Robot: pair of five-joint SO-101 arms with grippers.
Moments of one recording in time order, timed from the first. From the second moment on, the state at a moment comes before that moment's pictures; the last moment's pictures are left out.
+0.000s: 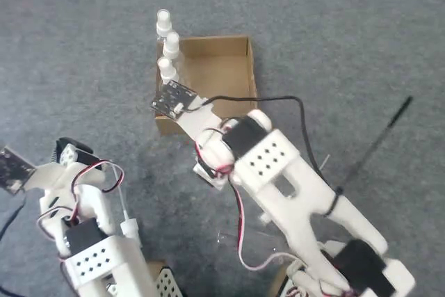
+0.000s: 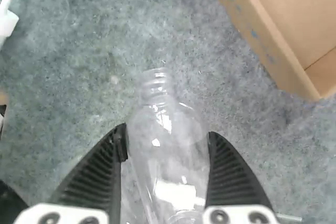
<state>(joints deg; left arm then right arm) -34.8 -82.9 89.2 32.9 34.0 -46.2 -16.2 16.3 81.1 11.8</state>
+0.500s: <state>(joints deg) -34.5 -82.9 89.2 32.9 31.7 -35.4 -28.9 32.2 66.5 11.5</state>
